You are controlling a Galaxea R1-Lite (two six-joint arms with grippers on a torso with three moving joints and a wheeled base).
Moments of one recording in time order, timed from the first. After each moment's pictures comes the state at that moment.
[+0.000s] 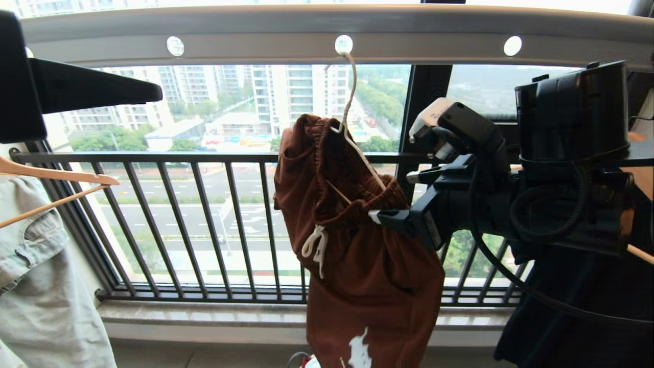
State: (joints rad) left arm -0.66 1.16 -1.42 0.37 0.10 -0.13; right arm 0.69 1.57 -1.19 -0.04 -0.11 -0.28
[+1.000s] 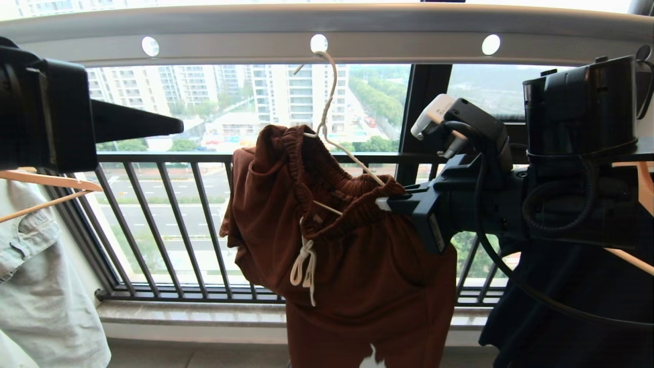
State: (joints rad) left arm -0.65 1.21 -1.43 0.46 0.11 -0.12; right arm 0.68 1.56 -1.19 -0.04 0.05 -0.29
